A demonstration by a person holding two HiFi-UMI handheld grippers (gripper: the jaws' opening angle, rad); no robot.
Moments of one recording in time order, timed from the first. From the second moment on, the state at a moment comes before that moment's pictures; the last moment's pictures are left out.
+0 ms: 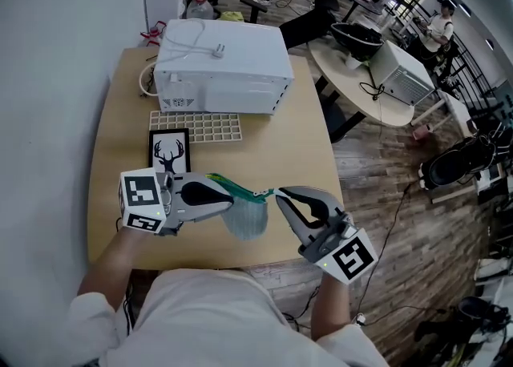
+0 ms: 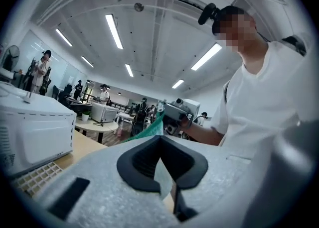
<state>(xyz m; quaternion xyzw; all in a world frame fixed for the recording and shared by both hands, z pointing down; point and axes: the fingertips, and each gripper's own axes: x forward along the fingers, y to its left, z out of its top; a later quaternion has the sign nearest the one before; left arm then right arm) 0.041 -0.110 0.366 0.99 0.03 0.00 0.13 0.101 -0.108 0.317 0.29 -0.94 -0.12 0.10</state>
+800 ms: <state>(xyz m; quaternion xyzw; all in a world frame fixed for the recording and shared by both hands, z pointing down) 0.062 -0.109 0.341 0.99 0.07 -0.04 0.14 0.087 -0.095 0.327 0.23 -0.95 -0.14 0.13</state>
